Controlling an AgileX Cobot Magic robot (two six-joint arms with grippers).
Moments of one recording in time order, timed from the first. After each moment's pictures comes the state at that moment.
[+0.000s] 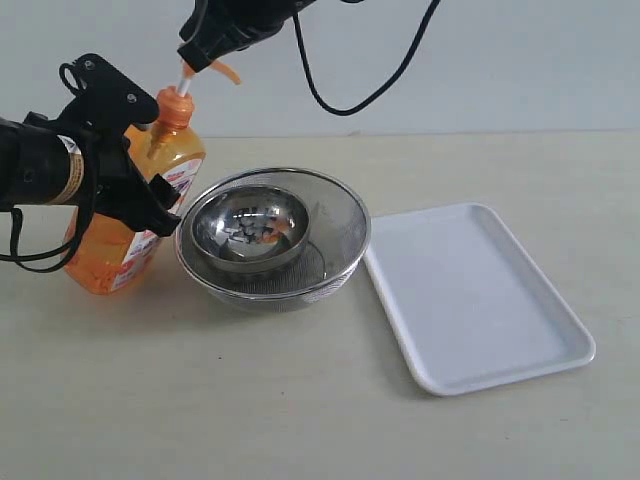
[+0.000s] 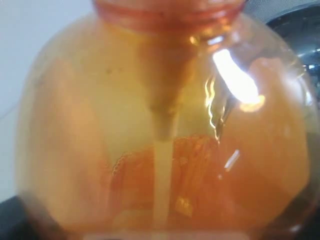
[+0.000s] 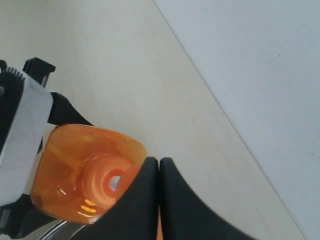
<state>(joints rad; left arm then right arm) -0.33 1.67 -0.89 1.74 0.13 -1.33 0.60 2.09 -2.05 0.64 0.76 -1.01</state>
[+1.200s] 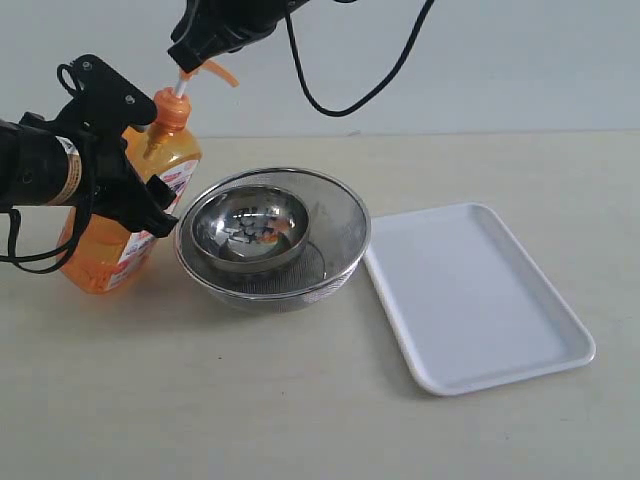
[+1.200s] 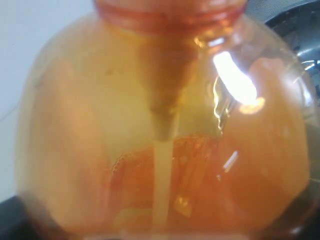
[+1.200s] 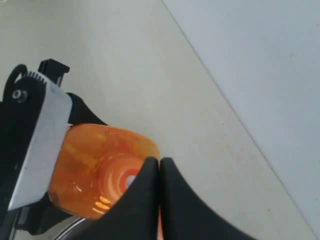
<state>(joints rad) -0.33 1.67 -0.89 1.74 0.14 -1.32 0.62 2.09 -2.05 0.63 0.78 -0.98</state>
